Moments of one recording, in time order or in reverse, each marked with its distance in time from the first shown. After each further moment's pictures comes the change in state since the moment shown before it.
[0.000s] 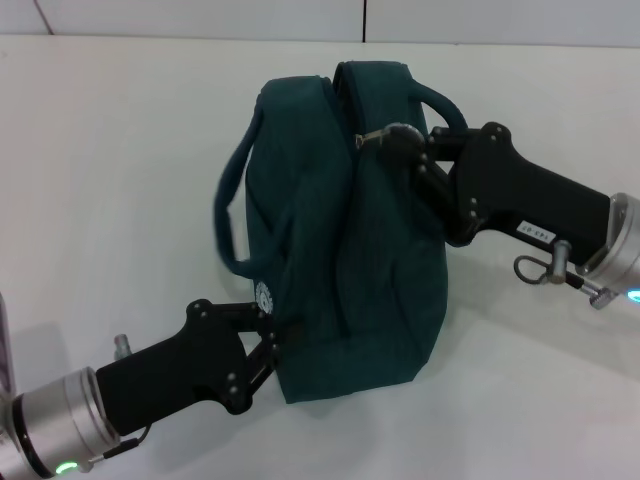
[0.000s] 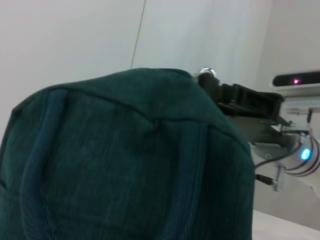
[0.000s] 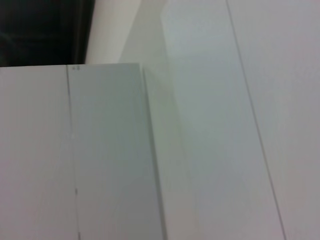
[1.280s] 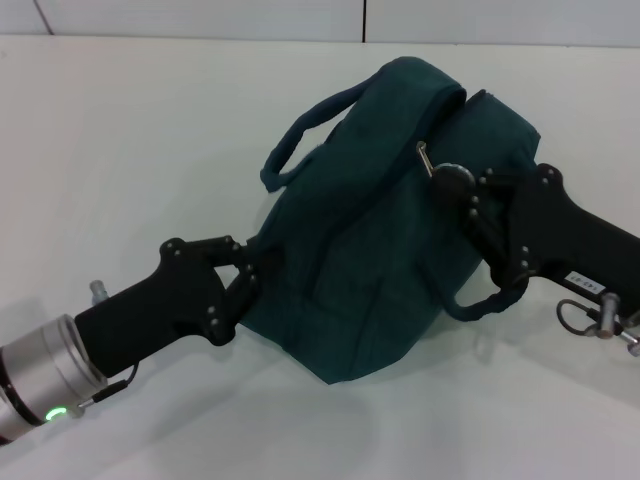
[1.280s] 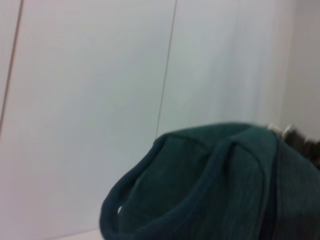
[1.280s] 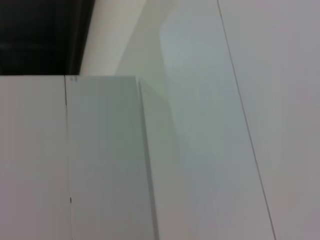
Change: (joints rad) left arm -0.031 0.000 -0.091 0.038 -0.042 0.007 0.003; right arm -0.085 -0.007 -0.029 0.061 0.040 -0.123 -0.094
